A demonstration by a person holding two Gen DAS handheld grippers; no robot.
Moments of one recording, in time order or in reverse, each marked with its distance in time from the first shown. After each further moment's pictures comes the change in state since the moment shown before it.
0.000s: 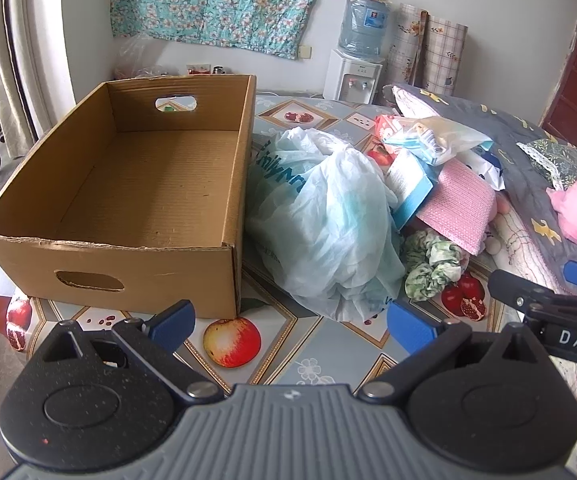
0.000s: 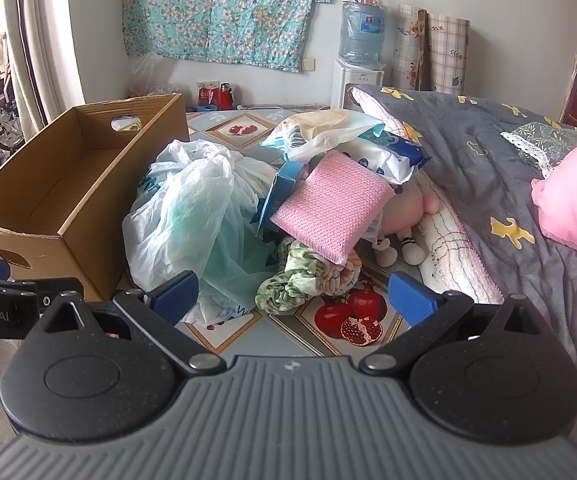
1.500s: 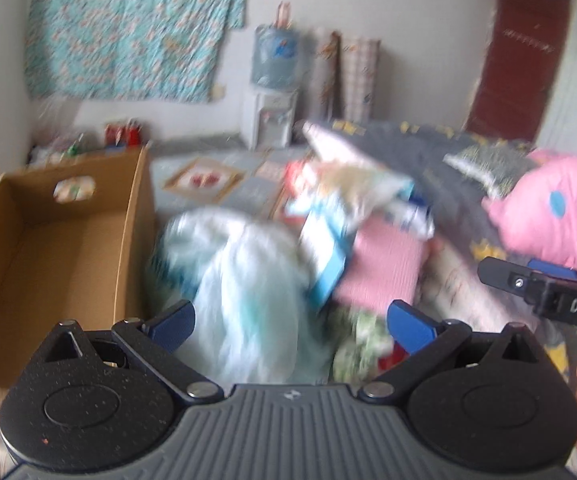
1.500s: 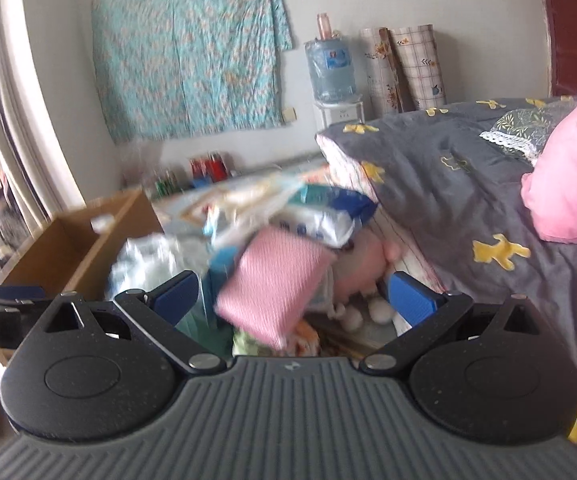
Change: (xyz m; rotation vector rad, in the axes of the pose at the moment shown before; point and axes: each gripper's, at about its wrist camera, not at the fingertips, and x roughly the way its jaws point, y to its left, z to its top) left arm 0.025 -0.053 0.074 0.190 -0.145 -0.194; right arm 0.020 -0.107 0.027 0.259 -0.184 0.098
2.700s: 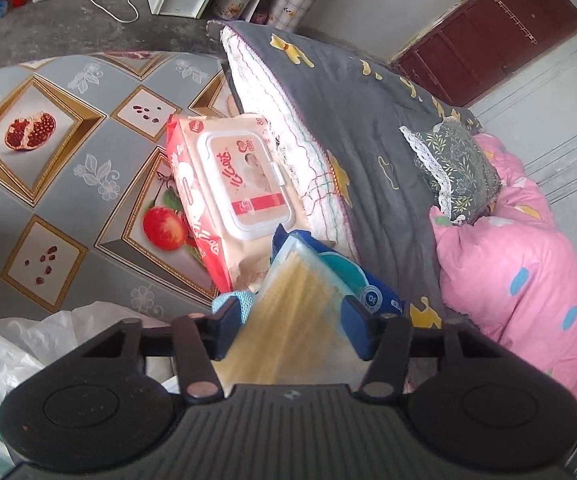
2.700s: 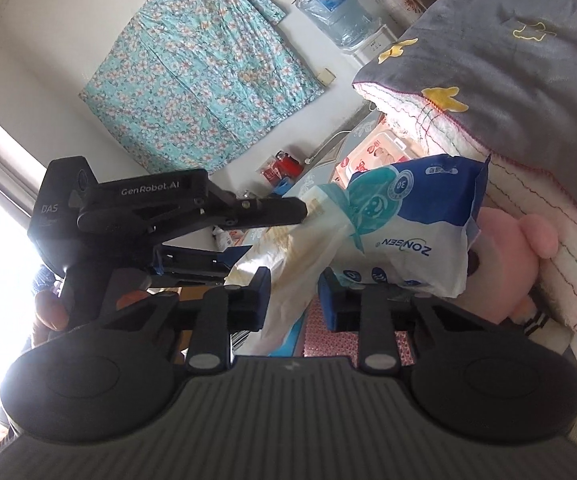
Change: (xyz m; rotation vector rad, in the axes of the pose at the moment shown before) left arm 0.254 0.007 0.145 -0.209 0.467 -0.430; right arm 0.173 -0.043 0.027 0.469 0.110 0.315
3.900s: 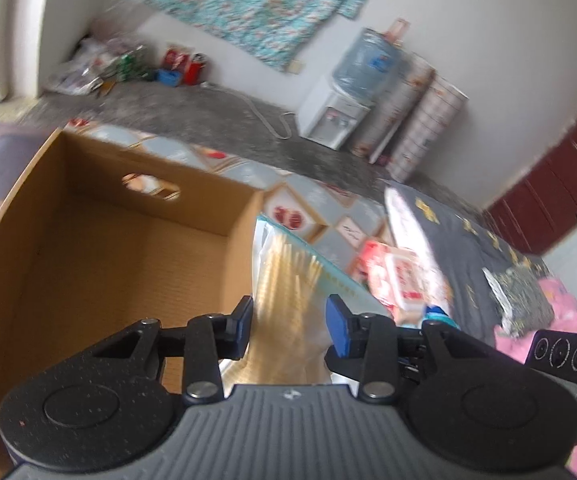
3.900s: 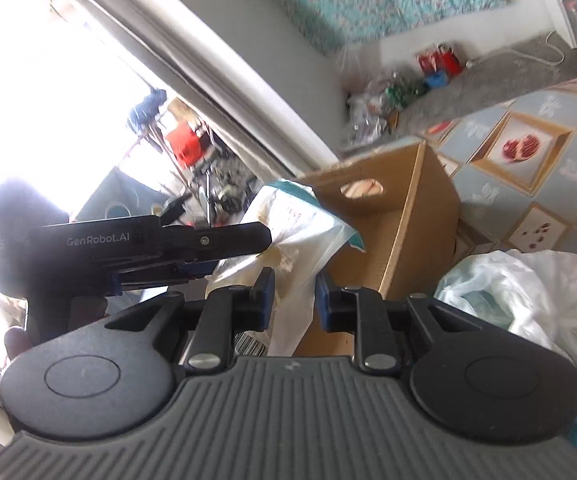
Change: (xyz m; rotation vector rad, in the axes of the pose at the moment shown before) left arm -0.250 0.118 -0.111 -0.268 -0.409 0.267; right arm 0.076 0.251 -0.061 -0.331 0.446 0.302
